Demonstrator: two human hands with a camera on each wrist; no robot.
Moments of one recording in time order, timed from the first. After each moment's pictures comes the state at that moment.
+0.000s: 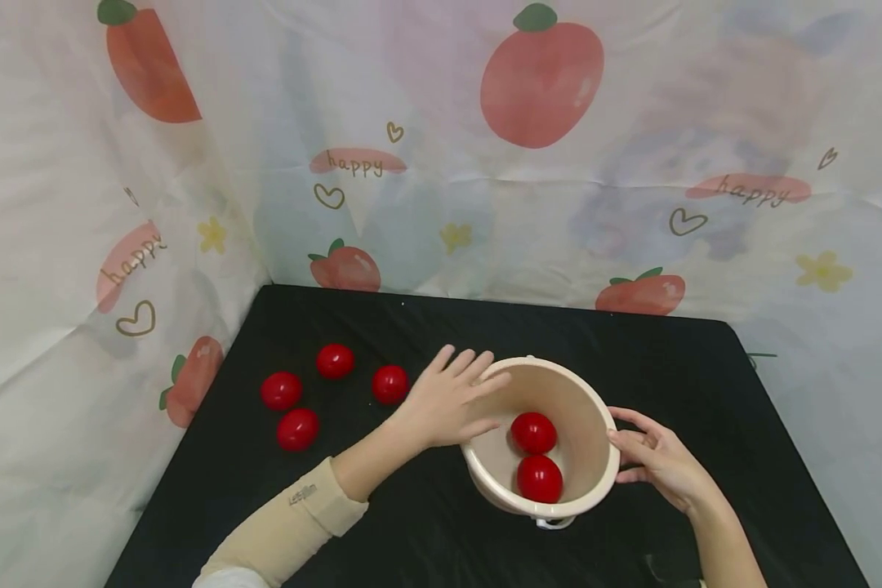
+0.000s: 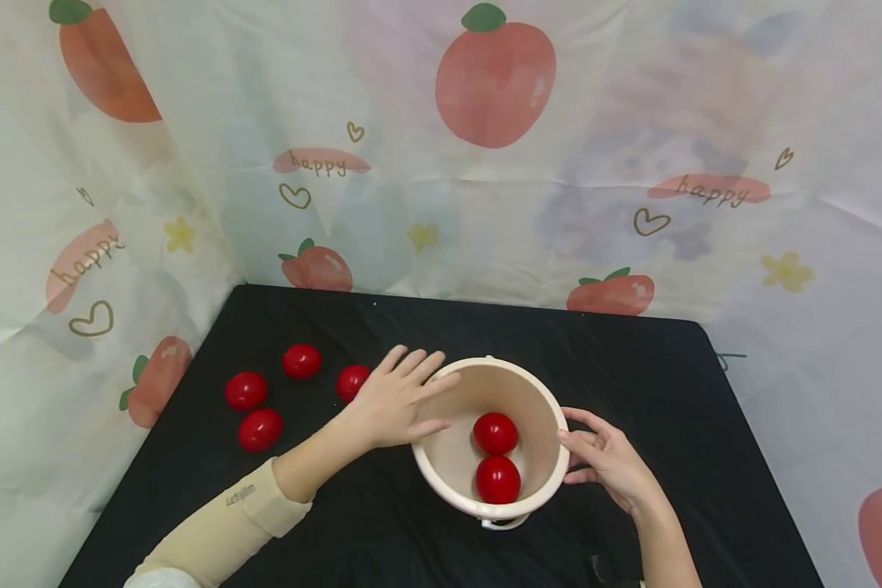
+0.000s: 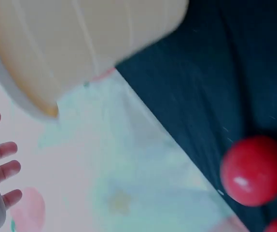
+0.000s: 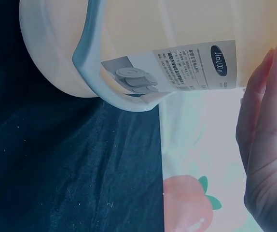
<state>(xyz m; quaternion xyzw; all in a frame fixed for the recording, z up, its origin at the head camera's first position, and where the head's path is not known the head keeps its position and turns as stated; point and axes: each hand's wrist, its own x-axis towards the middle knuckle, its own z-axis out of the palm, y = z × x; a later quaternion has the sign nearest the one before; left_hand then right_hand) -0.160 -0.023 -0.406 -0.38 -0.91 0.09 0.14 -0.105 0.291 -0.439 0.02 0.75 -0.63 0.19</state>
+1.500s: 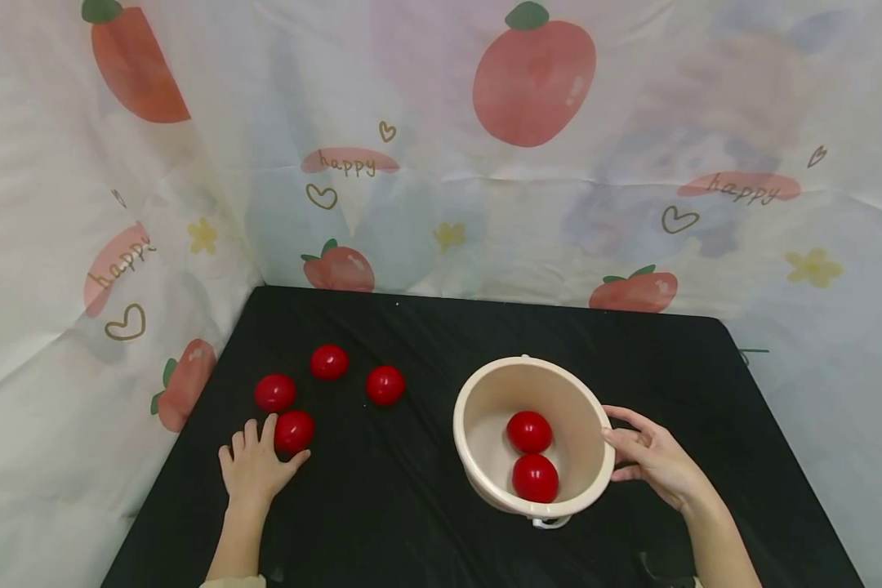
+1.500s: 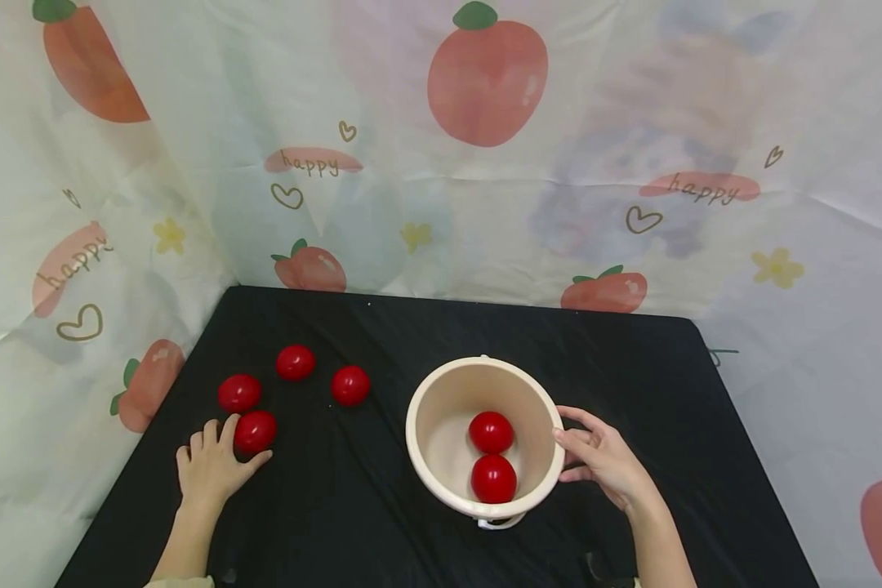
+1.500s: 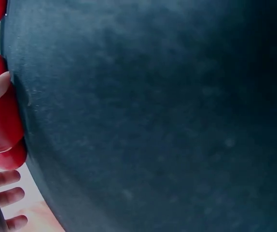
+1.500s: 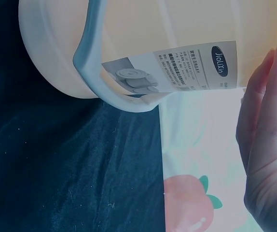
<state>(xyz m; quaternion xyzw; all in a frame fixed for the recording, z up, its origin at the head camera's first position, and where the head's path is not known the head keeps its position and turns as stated) -0.107 -0.234 -0.538 0.09 -0.99 -0.13 0.03 -0.102 0.289 -0.437 0.01 0.75 -0.64 0.18</state>
